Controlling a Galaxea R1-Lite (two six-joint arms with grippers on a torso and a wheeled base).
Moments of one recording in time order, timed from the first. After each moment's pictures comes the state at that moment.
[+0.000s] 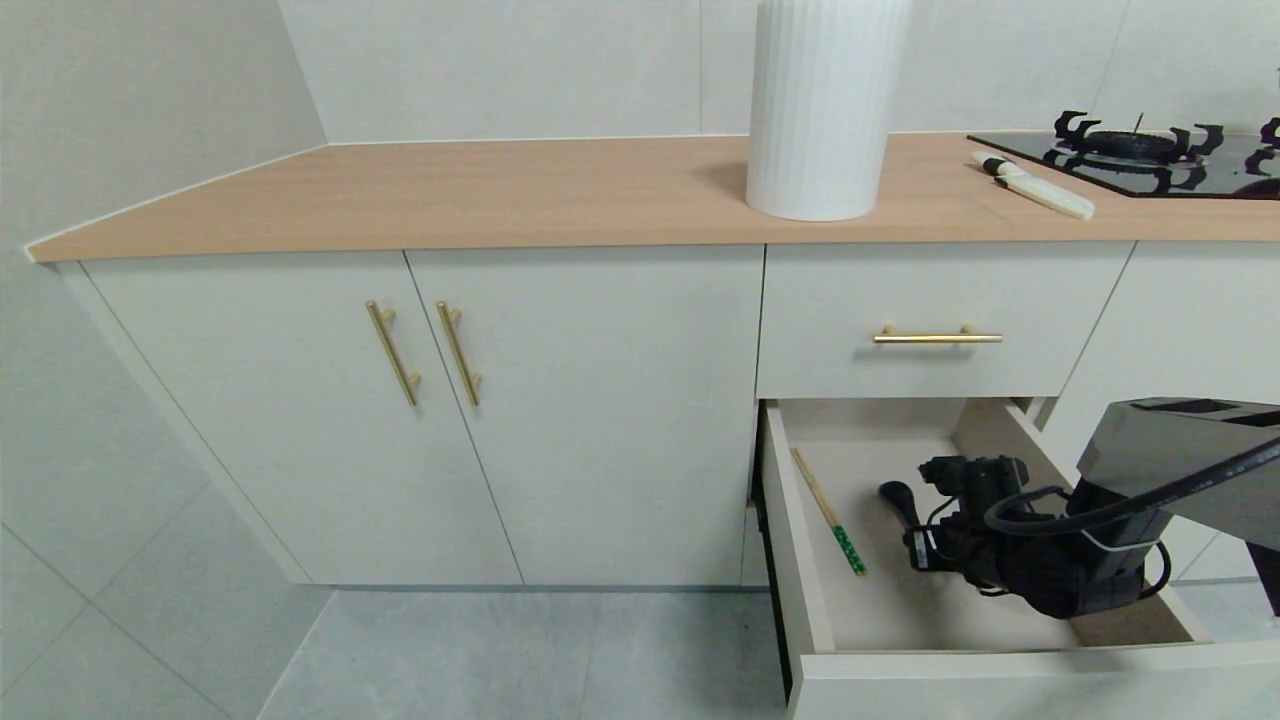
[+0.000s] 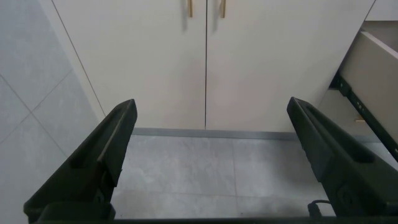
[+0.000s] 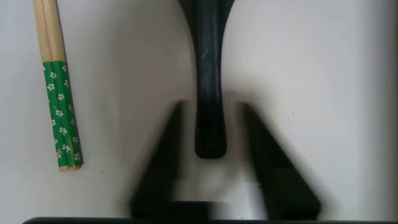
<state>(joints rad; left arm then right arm) 0.00 0.00 0.00 0.00 0.03 -0.01 0.16 2.42 -0.89 -0.82 -0.16 0.07</state>
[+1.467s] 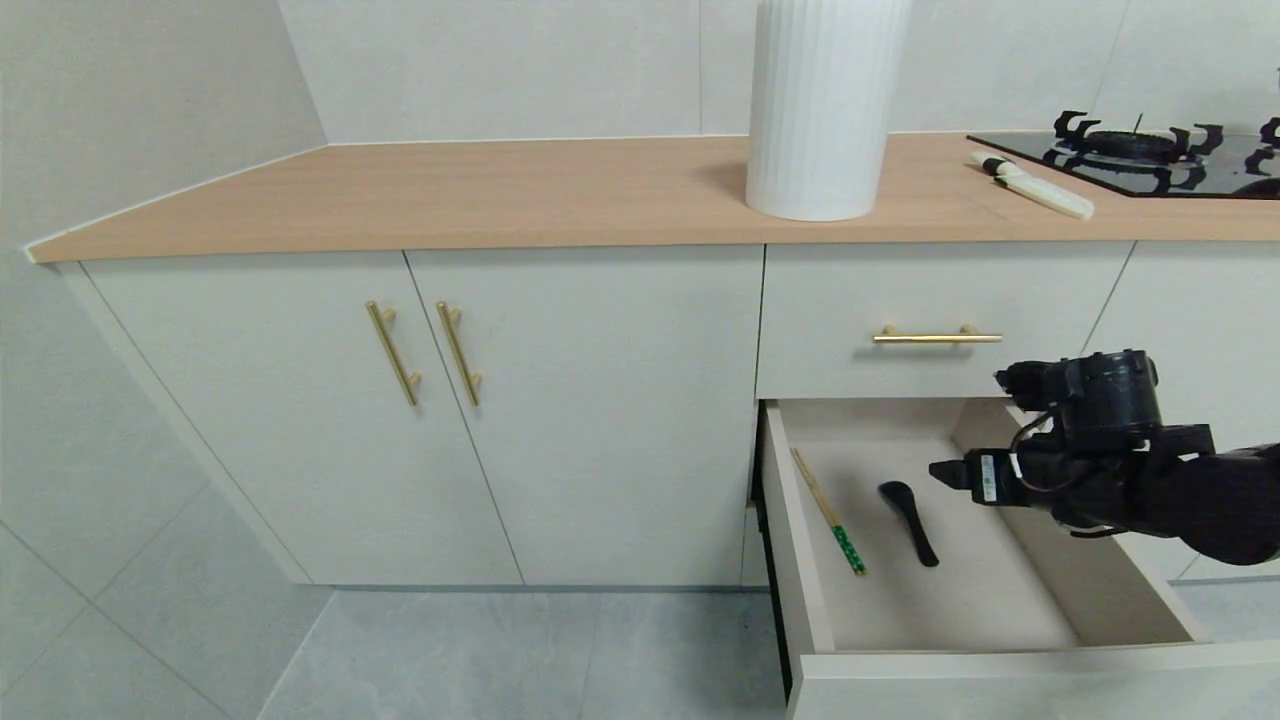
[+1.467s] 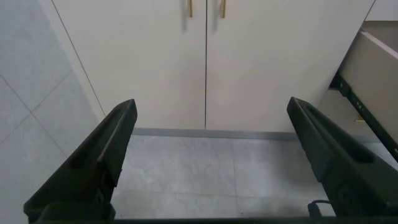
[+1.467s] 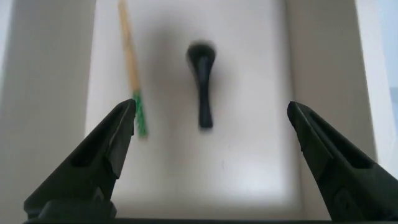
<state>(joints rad) 0.00 0.00 0.00 0.00 0.03 -0.01 0.19 1.85 -0.81 -0.43 -0.16 0.12</state>
